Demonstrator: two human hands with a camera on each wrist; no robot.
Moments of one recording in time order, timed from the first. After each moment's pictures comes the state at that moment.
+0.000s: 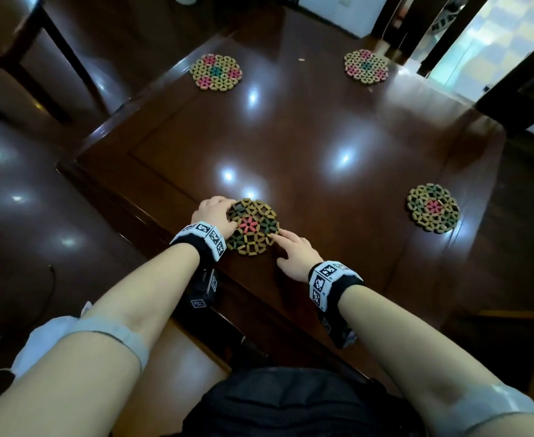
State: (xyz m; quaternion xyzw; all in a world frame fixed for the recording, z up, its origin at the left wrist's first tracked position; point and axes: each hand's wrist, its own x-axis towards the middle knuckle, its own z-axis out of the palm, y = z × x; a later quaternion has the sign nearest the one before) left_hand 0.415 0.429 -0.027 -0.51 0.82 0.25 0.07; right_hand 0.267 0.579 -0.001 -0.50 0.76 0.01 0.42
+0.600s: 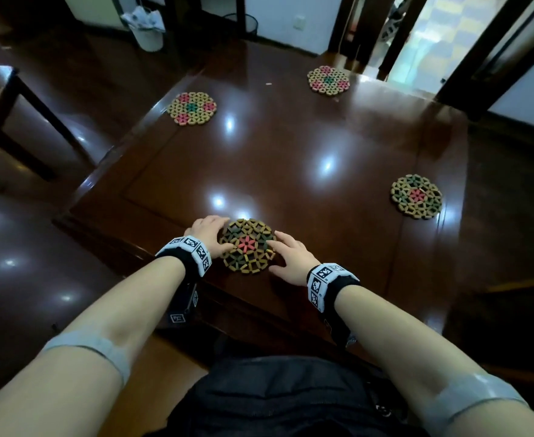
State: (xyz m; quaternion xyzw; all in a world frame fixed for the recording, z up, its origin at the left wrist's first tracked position) left_hand 0.424 0.402 -0.012 -0.41 0.88 0.20 0.16; right_hand 0.272 0.577 -0.006 -0.51 0.77 -0.07 0.37
